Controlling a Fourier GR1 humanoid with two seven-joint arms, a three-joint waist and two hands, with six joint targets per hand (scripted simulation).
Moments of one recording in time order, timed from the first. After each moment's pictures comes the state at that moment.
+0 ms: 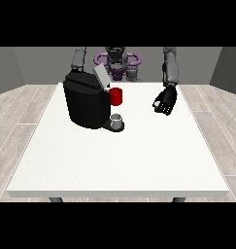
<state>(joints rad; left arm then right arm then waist) -0.62 0.52 -0.10 -0.71 -0.78 -0.03 -0.27 -0.26 -0.01 0.06 -1.43 0.17 -0.14 0.00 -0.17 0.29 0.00</state>
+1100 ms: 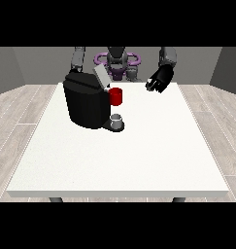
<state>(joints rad) -0.81 0.43 -0.04 -0.72 -0.74 -0.31 -0.28 -0.25 -0.04 0.00 -1.19 0.20 -0.19 -0.01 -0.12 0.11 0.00</state>
